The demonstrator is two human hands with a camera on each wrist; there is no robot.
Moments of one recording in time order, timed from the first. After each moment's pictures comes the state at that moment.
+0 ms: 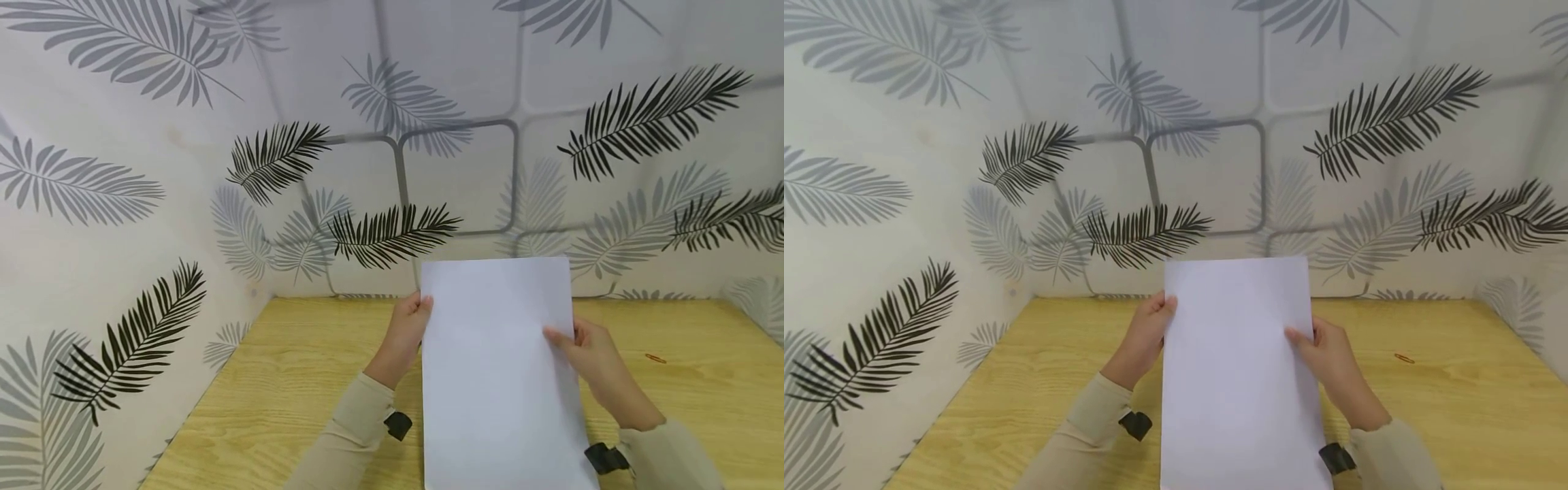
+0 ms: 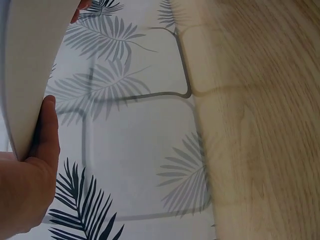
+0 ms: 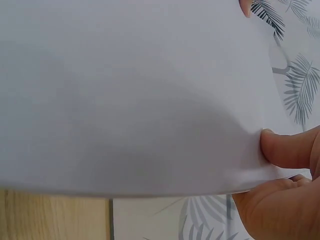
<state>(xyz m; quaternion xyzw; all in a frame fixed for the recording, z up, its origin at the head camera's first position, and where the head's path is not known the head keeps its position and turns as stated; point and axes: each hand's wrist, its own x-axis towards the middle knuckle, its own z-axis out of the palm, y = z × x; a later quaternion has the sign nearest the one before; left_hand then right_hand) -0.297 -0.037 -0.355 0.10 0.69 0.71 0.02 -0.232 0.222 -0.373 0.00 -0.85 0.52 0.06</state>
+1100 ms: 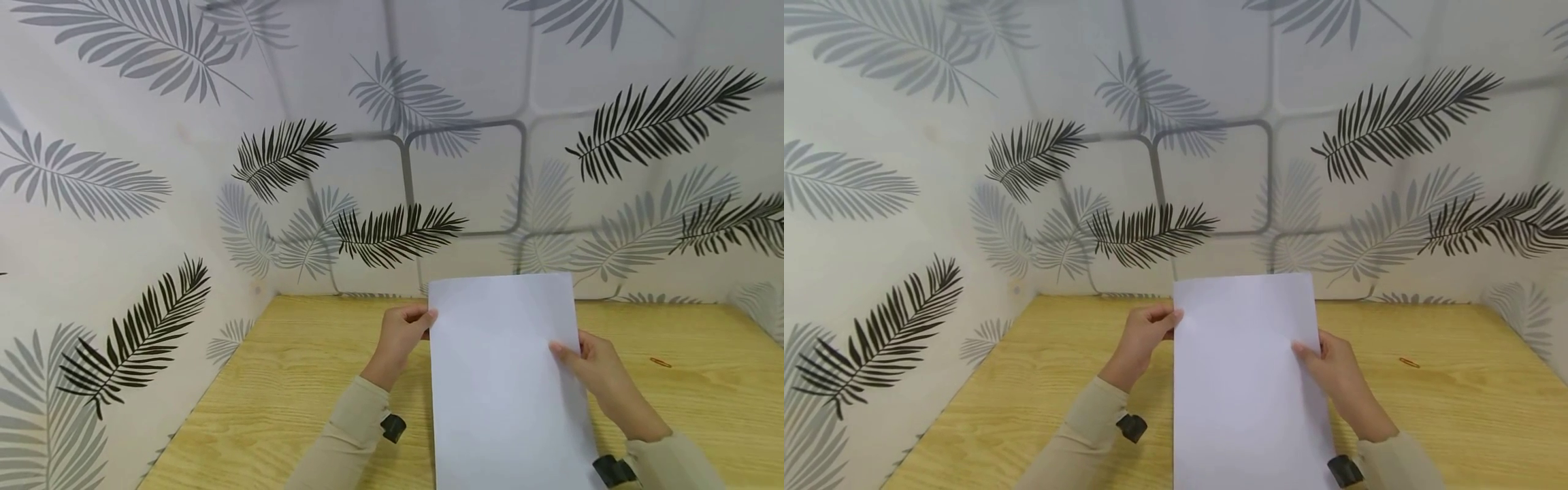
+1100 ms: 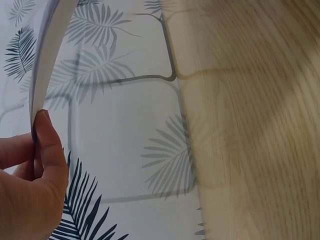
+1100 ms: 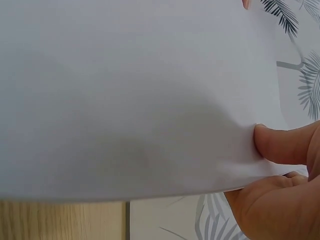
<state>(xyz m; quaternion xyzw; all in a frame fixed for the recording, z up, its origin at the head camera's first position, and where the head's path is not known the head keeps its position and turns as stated) -0.299 -0.056 -0.372 0.08 0.73 0.68 -0.02 -0.234 0.228 -0.390 -0.02 -0.85 0.52 0.02</state>
